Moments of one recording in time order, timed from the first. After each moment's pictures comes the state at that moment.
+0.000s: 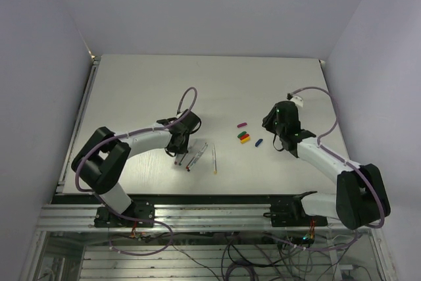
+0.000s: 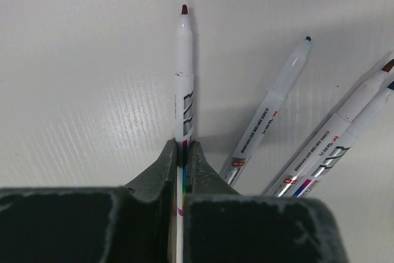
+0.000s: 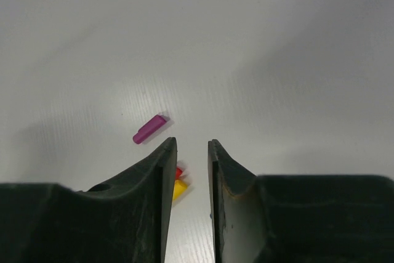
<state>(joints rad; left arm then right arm) -0.70 1.63 0.89 -0.48 -0.28 -0.51 0.30 1.25 0.61 0.04 0.24 0.62</state>
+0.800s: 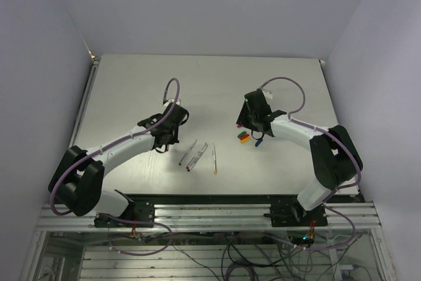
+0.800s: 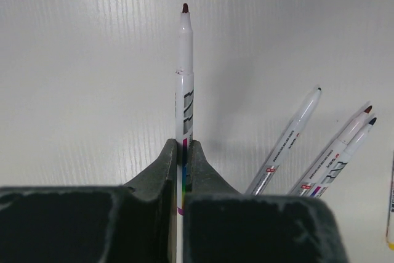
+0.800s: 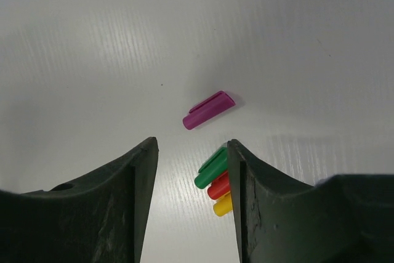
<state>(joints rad) -0.62 1.40 0.86 -0.46 -0.40 -0.44 0.49 1.64 0.94 -0.15 0.22 0.71</state>
